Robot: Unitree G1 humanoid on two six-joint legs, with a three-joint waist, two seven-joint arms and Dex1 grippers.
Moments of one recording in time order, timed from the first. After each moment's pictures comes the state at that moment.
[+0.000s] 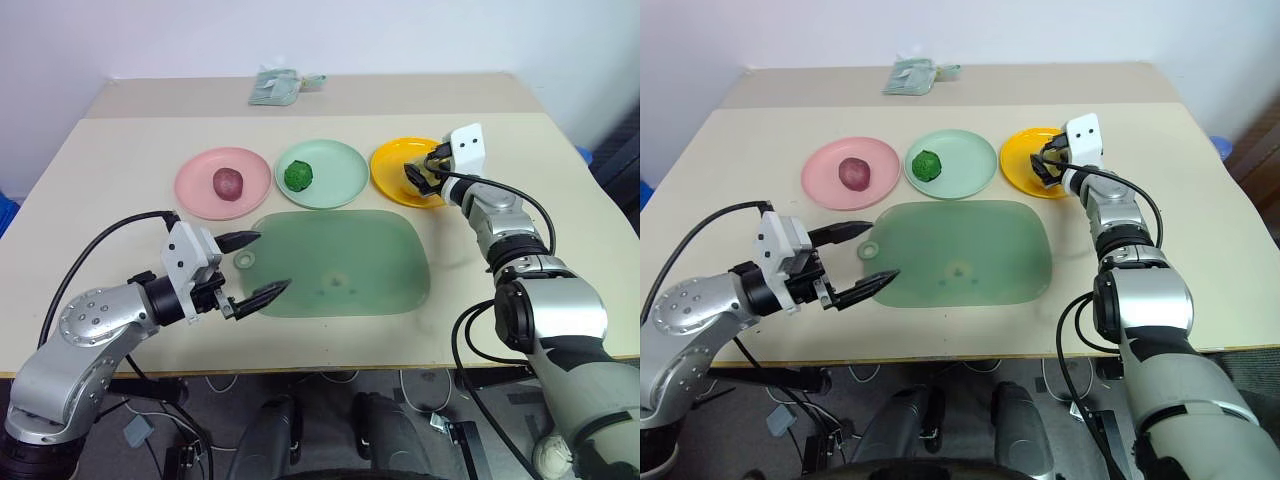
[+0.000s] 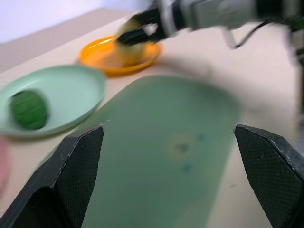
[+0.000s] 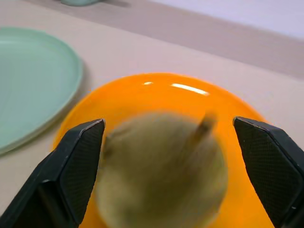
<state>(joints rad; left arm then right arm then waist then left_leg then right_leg) -0.04 0.71 0.17 -0.65 -0.56 0.54 -0.67 -1.14 -0.43 -0.09 1.31 0.05 -0.16 0.43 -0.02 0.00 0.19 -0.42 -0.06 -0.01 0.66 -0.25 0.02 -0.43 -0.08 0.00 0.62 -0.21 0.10</state>
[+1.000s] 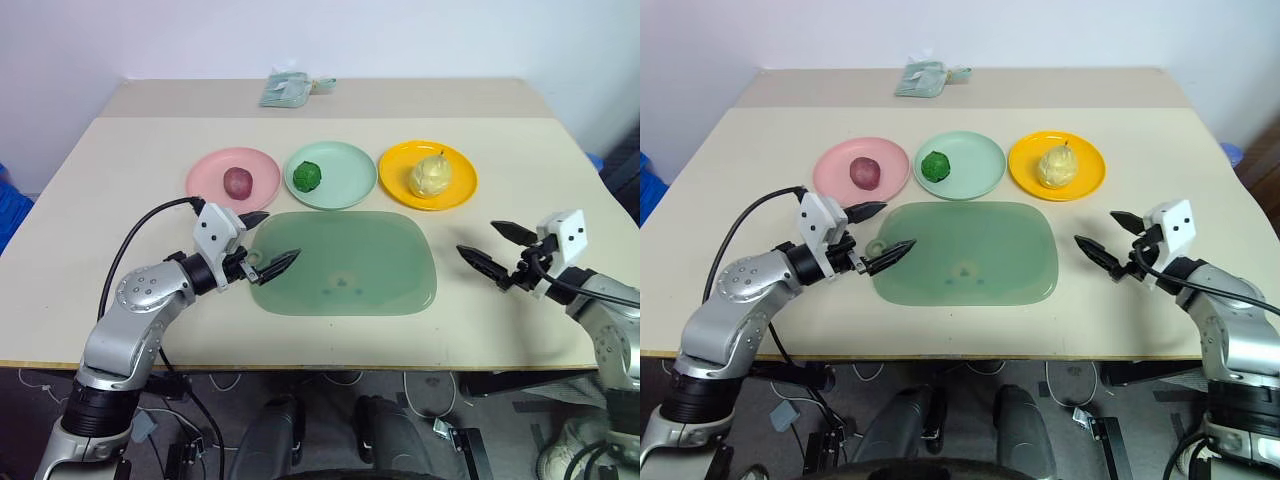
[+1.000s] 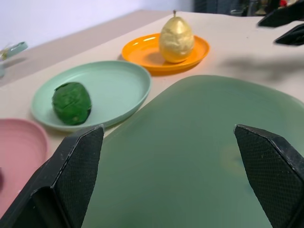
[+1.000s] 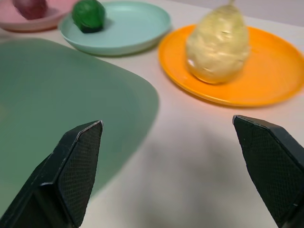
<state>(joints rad) -0.23 0.57 0.02 -0.35 -0.40 0.40 -0.69 -0.12 -0.71 -0.35 -0.02 0.45 0.34 0.83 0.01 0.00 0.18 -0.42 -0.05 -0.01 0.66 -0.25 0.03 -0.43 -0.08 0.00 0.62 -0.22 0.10</state>
